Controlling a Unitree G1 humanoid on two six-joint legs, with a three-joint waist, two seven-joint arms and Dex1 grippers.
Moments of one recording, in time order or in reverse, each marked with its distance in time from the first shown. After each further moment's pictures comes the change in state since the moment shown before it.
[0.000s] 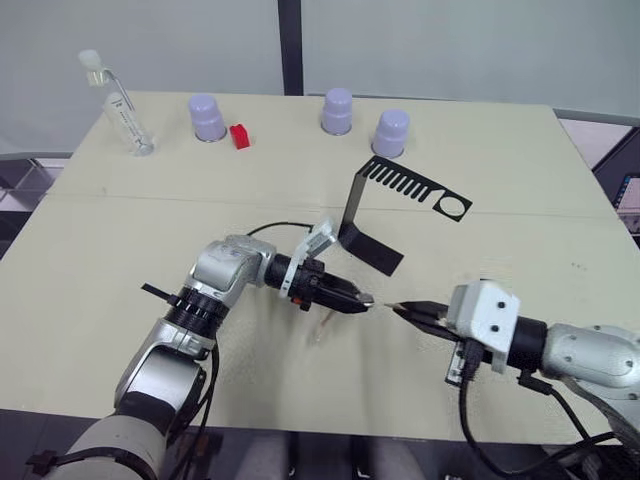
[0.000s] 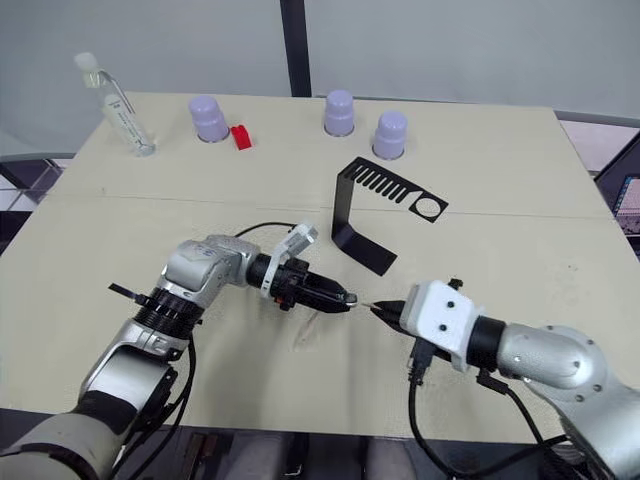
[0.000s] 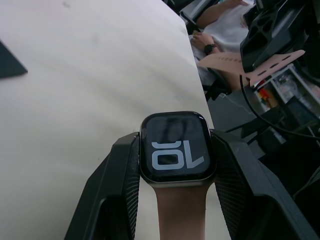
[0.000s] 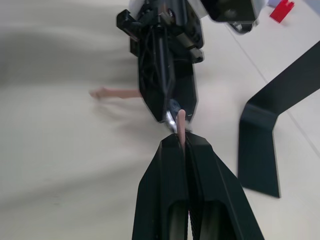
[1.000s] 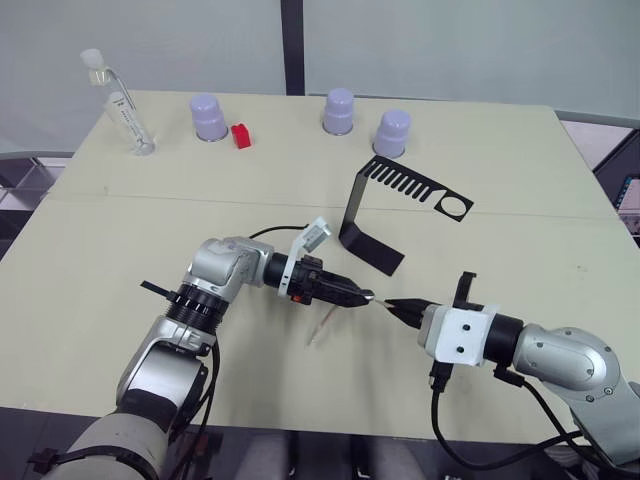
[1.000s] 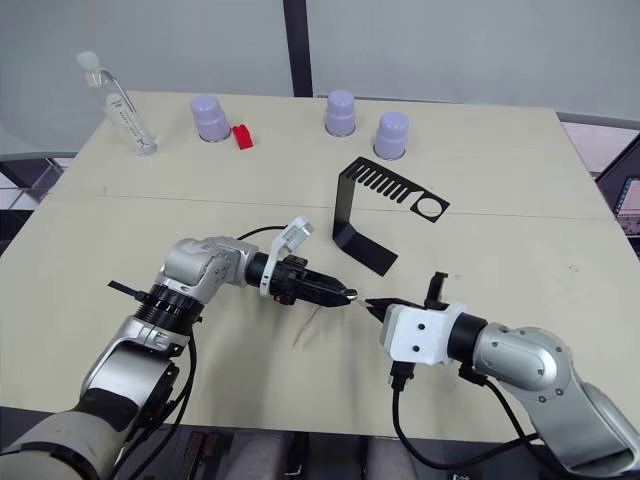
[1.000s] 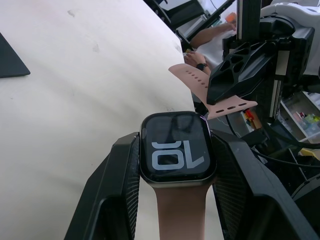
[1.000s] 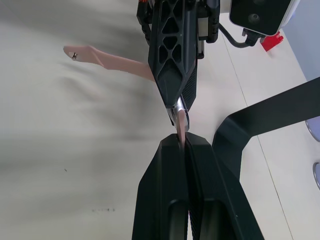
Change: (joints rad) left arm -0.019 -0.005 0.034 0.016 -0.062 0.050 0.023; right arm -0.020 0.066 0.130 0.079 -0.338 -0.221 0.051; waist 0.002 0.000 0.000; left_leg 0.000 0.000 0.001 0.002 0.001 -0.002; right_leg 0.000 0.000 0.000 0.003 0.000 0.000
